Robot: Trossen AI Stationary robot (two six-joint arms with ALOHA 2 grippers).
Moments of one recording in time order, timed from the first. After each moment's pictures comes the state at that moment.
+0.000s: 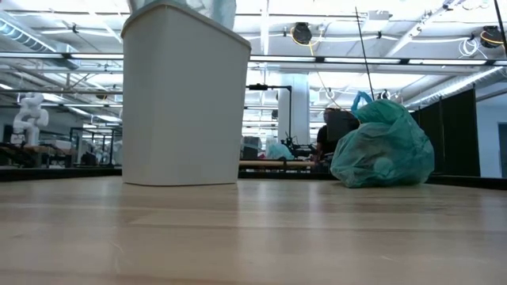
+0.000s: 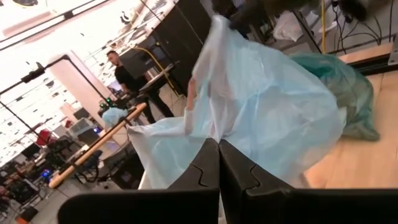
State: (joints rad) left arm -0.72 1.04 0.99 -0.73 -1.52 -0.20; right arm 0.15 1.83 1.89 -0.31 0.93 -0.57
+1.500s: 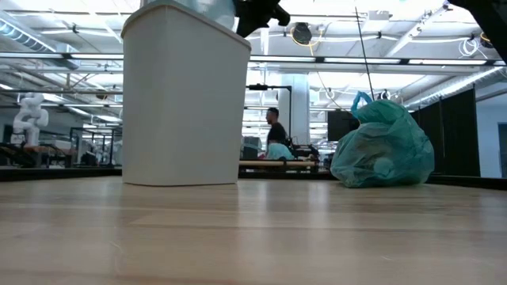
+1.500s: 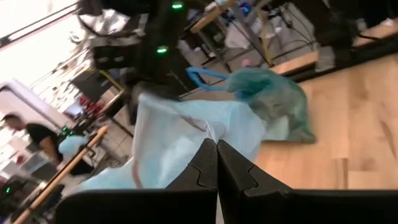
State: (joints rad) left arm -0.70 1.10 0.99 -0.26 -1.31 0.29; right arm -0.22 1.99 2.16 -0.73 0.55 0.01
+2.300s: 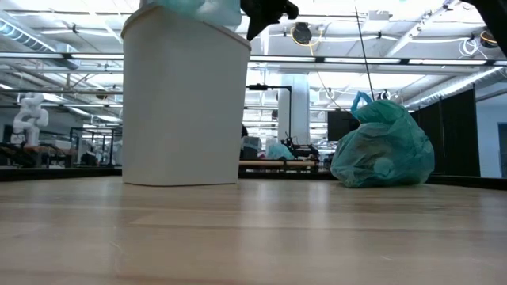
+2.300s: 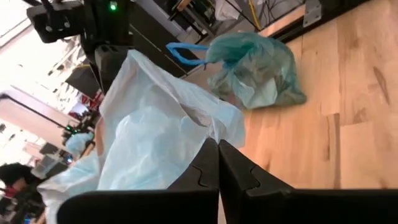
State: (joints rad) left arm -0.69 1.24 0.99 -0.49 -1.28 0.07; right arm -0.22 1.94 2.14 -0.82 0.60 -0.07
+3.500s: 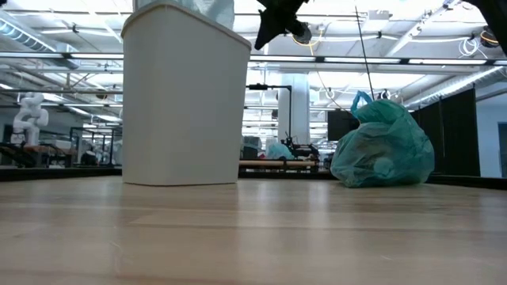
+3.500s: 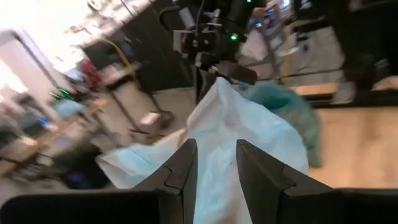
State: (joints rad) left arm -0.75 1.02 1.16 -0.72 -1.41 -0.17; right arm -0.31 1.90 2.14 -1.00 0.24 0.06
